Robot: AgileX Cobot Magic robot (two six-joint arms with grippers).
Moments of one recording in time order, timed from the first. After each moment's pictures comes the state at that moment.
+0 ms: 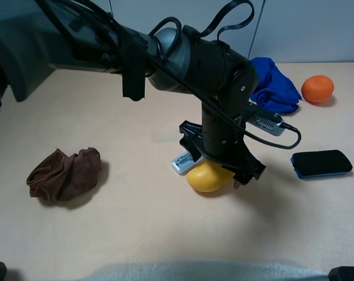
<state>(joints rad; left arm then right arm) -1.02 2.26 -1.65 -0.01 0.81 -0.30 0.06 0.00 -0.49 0.04 1.03 0.03</state>
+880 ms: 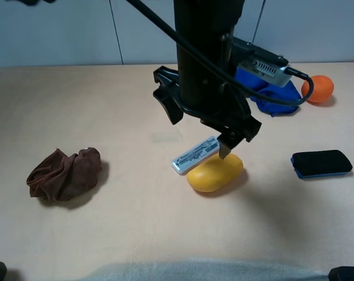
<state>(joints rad) -0.99 1.99 -1.67 0.06 1.11 -0.25 0.06 0.00 -0.49 0.04 1.03 0.03</state>
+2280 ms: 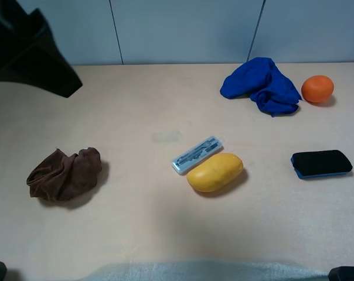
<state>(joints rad) -0.77 1.18 -1.25 0.08 1.16 0.11 0.06 0.00 -0.49 0.04 1.03 0.03</state>
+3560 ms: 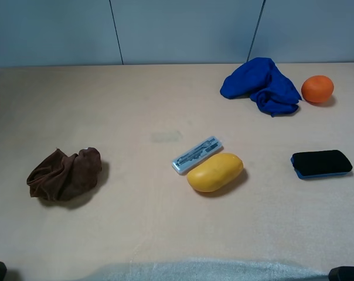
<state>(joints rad) -0.08 0.17 -0.62 0.08 1.12 0.06 0.06 0.00 -0.49 0.04 1.03 0.03</state>
